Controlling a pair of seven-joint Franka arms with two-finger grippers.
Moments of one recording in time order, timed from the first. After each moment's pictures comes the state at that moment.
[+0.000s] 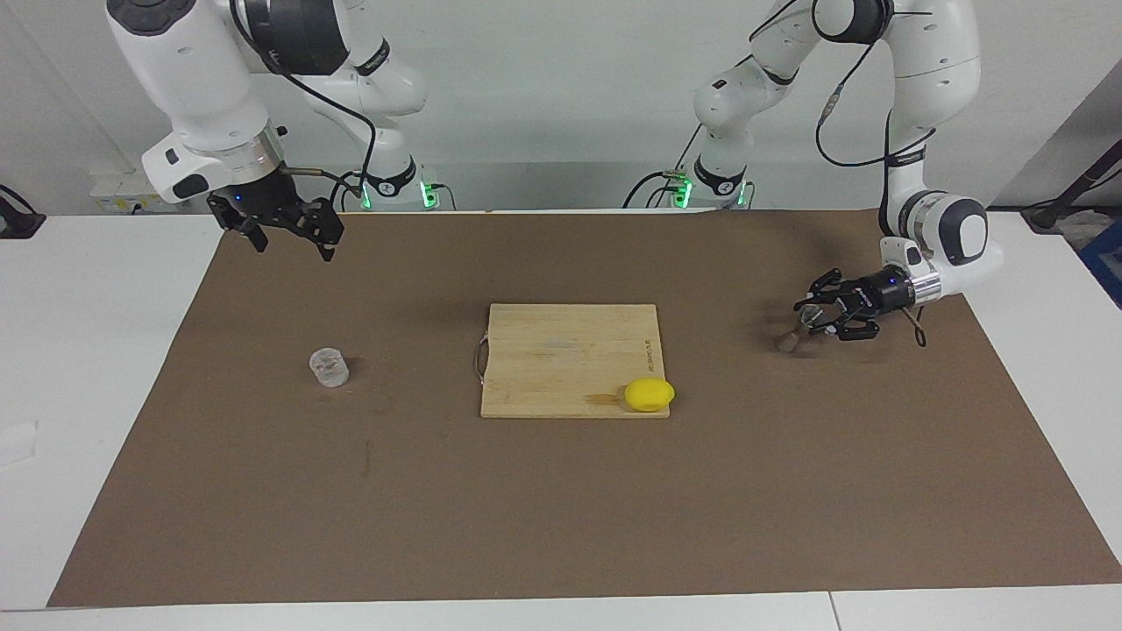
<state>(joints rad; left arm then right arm) 0.50 0.33 -0.04 -2.13 -1.22 1.55 2.45 0.01 0.04 0.06 -1.56 -0.04 1.54 0.23</state>
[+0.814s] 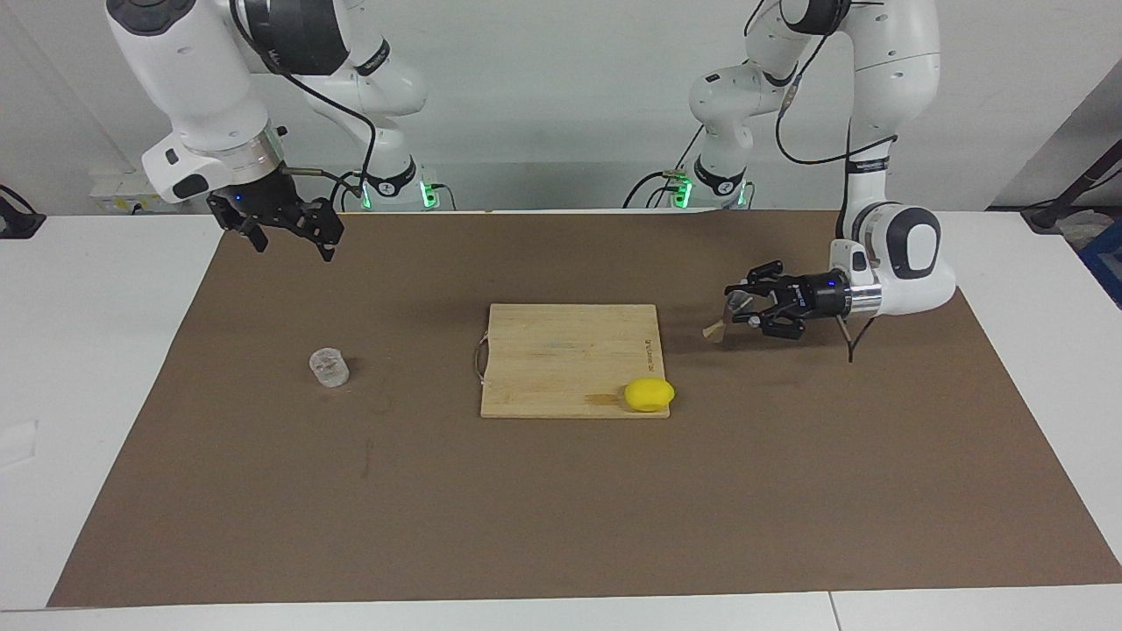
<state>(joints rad) 0.18 0.28 -0.06 -2.14 -1.41 1.50 2.34 0.01 0.04 0.06 -1.56 -0.04 1.54 0.23</state>
